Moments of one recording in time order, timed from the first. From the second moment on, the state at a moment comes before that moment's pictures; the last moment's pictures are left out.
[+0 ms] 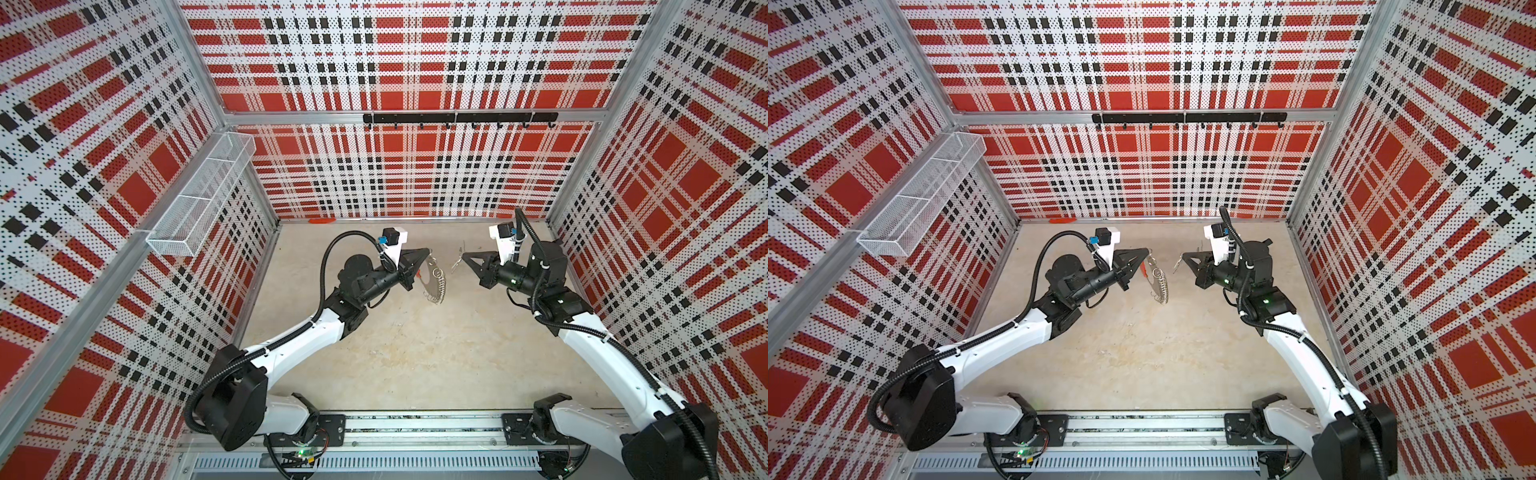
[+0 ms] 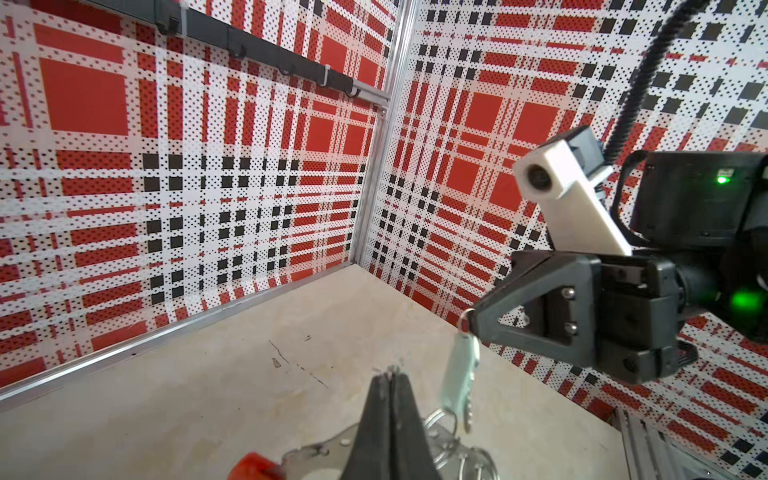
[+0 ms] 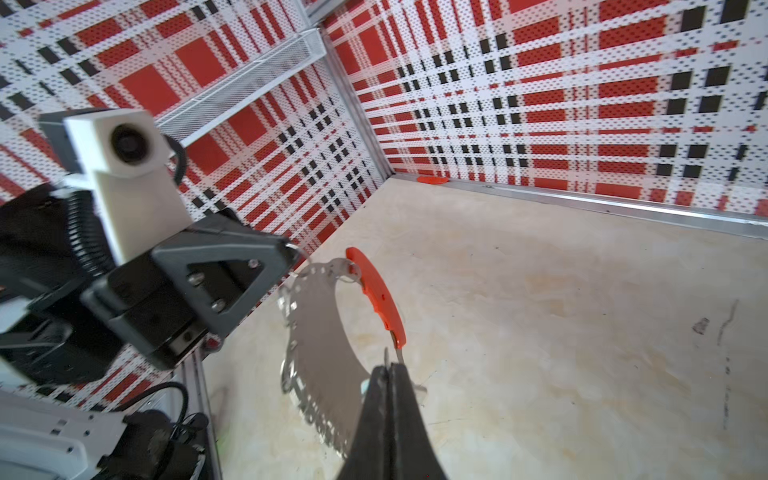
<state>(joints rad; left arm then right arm) -0.60 1.36 0.87 0.61 0.35 -0.28 0.29 1.10 0.93 -0.03 -0.64 0.29</state>
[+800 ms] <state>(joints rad) -0.64 1.35 0.82 0.71 0.43 -0.20 0.43 1.15 1.03 -0.04 -0.71 0.29</state>
